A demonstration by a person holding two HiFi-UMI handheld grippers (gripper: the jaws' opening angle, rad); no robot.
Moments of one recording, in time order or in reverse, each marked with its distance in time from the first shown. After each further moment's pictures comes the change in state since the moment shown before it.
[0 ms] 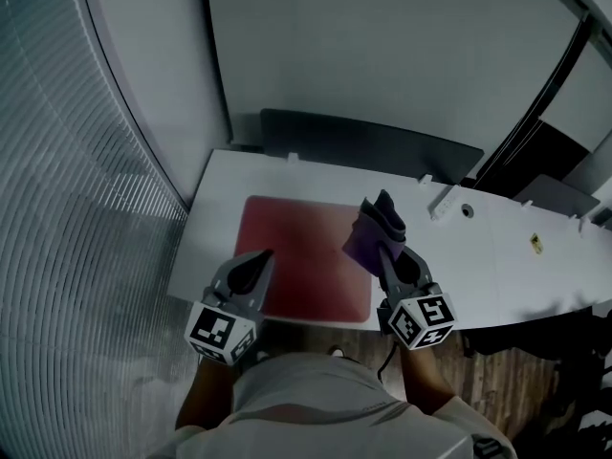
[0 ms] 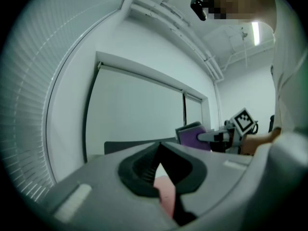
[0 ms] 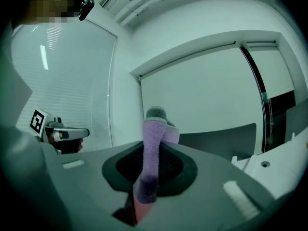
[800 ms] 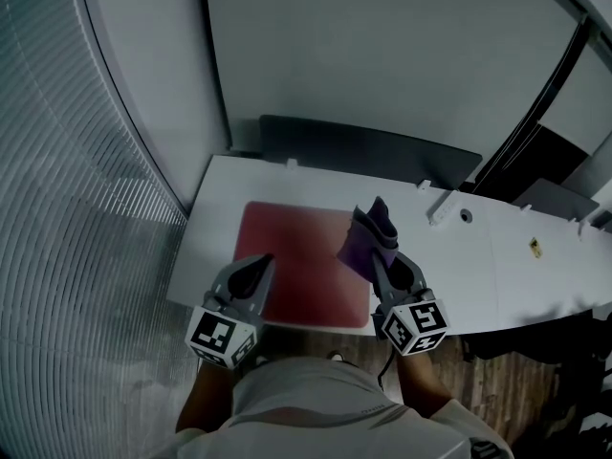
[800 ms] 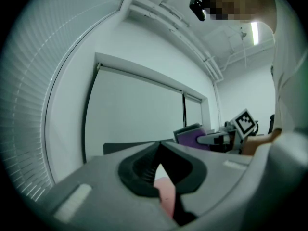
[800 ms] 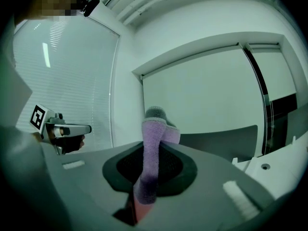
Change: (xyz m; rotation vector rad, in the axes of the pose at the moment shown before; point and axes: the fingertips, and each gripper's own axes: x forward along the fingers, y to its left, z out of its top) left arm 0.005 0.000 0.002 -0.005 -0.009 0.001; right arm 0.006 0.006 -0.003 -0.032 0.008 0.006
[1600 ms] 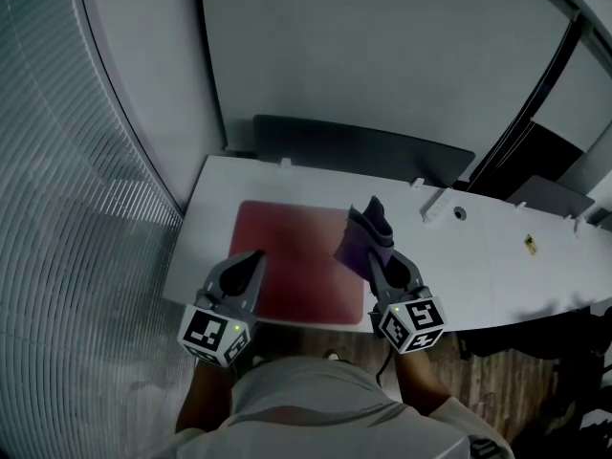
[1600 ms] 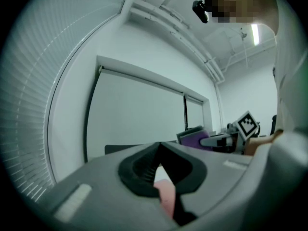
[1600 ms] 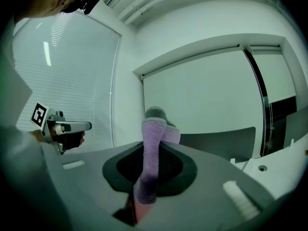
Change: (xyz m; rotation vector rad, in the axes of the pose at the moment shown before) left arm -0.007 -0.010 0.016 -0.012 -0.021 0.023; right arm -0.018 -0.004 0.006 -0.010 0.007 0.003
